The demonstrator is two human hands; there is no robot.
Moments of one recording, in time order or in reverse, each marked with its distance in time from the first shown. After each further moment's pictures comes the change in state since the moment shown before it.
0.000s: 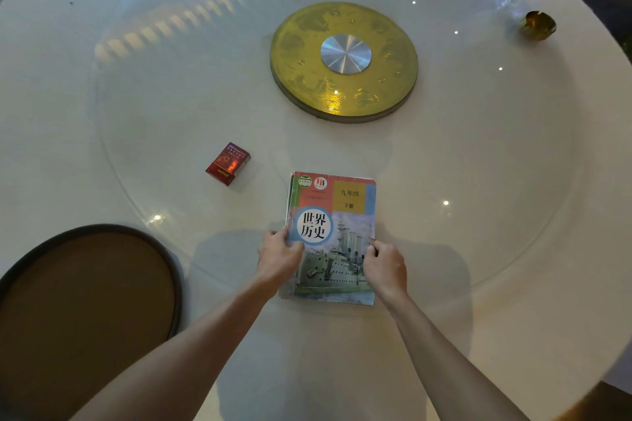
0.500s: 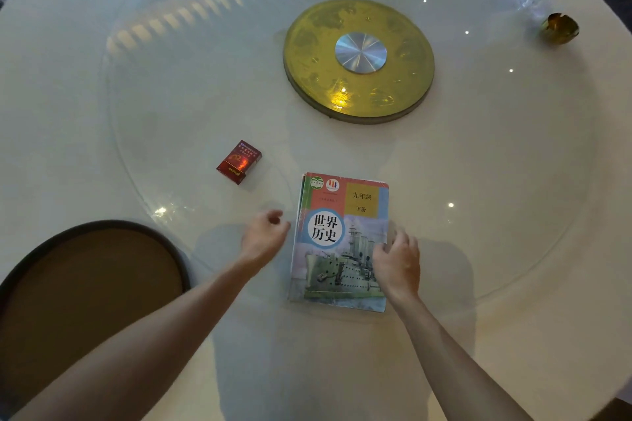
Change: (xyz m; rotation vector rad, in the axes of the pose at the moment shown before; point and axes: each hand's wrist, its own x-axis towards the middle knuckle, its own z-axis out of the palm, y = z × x) left_hand 0.037 -0.004 -0.050 0.001 0.098 0.036; right_hand 0.002 -0.020 -0.001 -0.062 0.123 -0.006
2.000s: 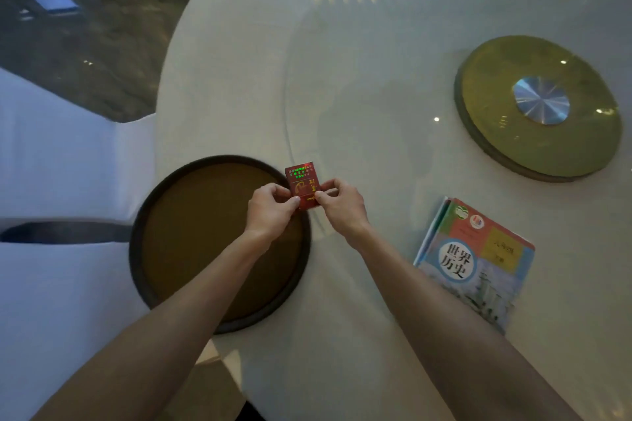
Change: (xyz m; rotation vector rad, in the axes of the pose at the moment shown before) left_hand -0.021 -0.139 -0.180 -0.338 0.403 -0.127; right_hand -0.116 -0.256 0.183 0.110 -0.593 -0.407
